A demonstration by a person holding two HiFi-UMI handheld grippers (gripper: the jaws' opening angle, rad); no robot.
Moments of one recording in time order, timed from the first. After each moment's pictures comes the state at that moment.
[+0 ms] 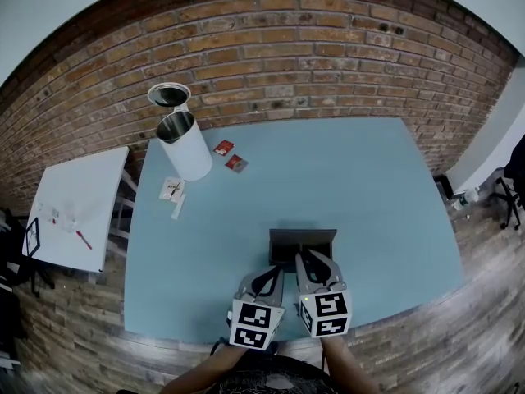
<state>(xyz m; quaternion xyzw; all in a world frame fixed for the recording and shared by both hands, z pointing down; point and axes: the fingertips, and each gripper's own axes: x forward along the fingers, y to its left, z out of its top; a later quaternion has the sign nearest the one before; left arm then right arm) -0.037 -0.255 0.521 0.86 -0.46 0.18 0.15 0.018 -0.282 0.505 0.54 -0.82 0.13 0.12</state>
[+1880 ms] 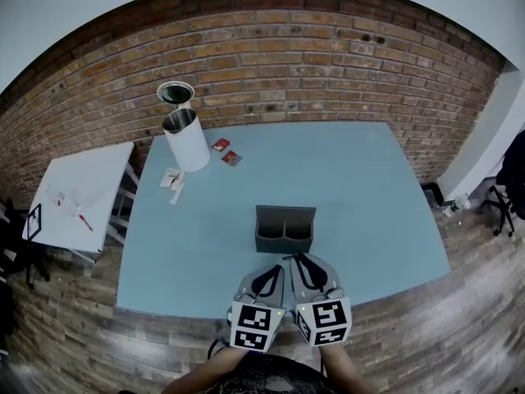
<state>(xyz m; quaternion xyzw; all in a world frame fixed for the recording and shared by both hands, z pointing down) -0.002 -0.182 0.484 0.86 -0.48 0.14 0.12 0.036 -0.194 0.455 0.52 -0.85 0.08 0.08</state>
